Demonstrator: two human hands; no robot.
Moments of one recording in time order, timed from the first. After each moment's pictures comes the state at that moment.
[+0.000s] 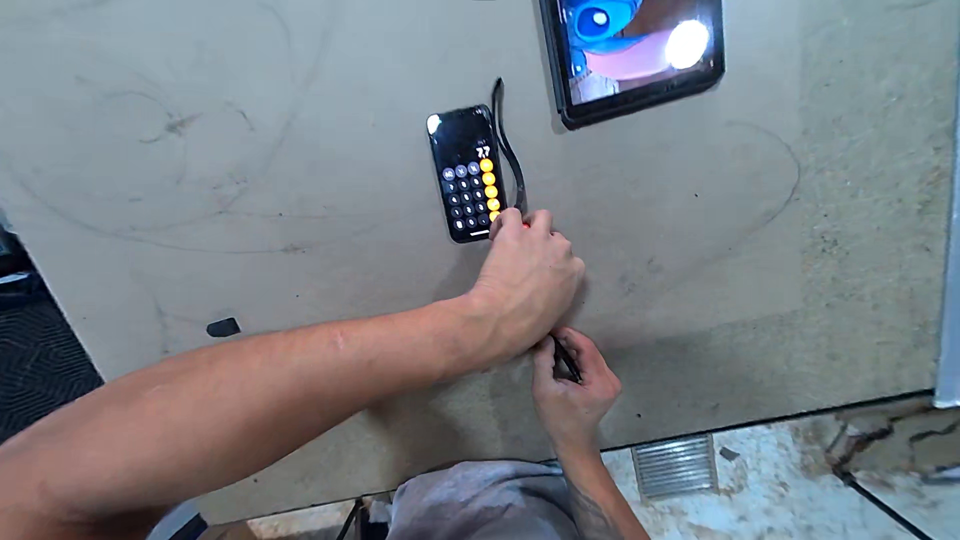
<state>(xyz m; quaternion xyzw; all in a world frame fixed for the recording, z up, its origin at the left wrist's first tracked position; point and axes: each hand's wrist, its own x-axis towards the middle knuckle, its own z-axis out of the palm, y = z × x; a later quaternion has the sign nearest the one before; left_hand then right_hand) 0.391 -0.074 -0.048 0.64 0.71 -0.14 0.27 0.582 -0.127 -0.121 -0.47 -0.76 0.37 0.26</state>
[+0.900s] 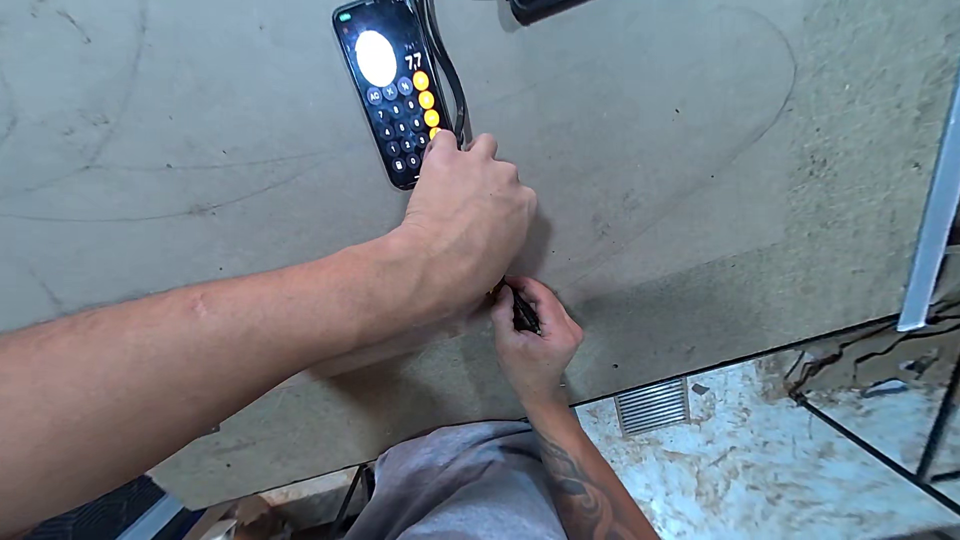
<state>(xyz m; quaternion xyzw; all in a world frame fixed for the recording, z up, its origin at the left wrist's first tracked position) 0.386 -0.072 -0.051 0.64 0.70 -0.19 0.27 0.579 -0.132 -0.126 -0.47 -0.75 0.40 0.23</state>
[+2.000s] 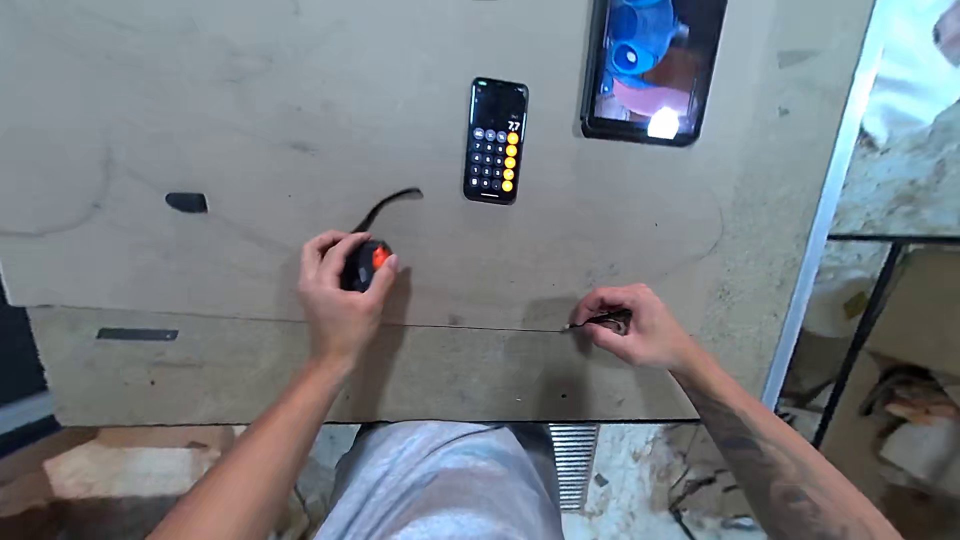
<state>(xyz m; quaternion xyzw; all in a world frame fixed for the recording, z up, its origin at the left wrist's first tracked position) 0.436 -0.302 -0.098 0.07 0.92 0.37 0.06 0.588 0.083 -0.074 0.02 -0.81 0.56 -0.18</state>
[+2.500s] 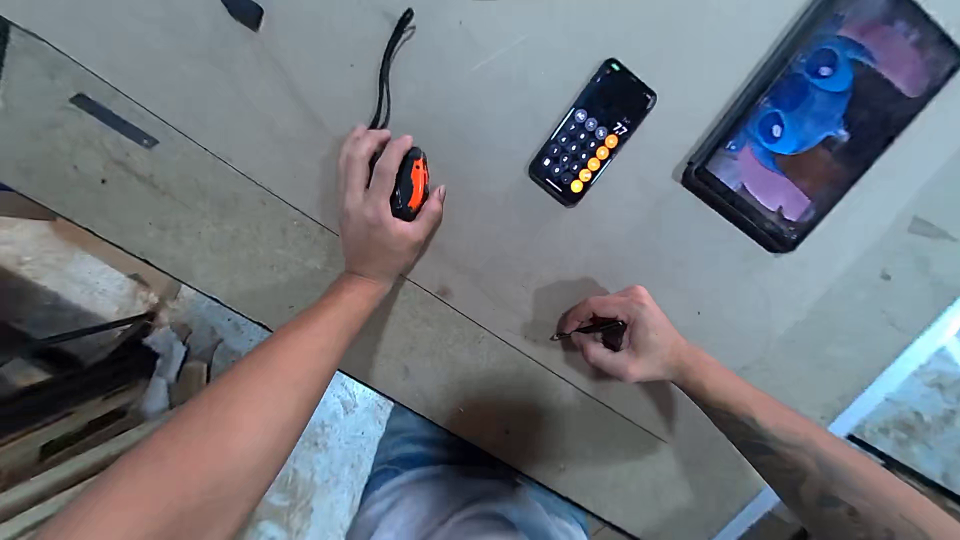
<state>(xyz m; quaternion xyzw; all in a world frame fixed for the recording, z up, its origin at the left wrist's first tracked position) 0.460 -0.265 -0.153 0.02 0.96 0.25 -0.14 0.501 0.108 -0.126 0.32 -0.75 0.52 -0.26</state>
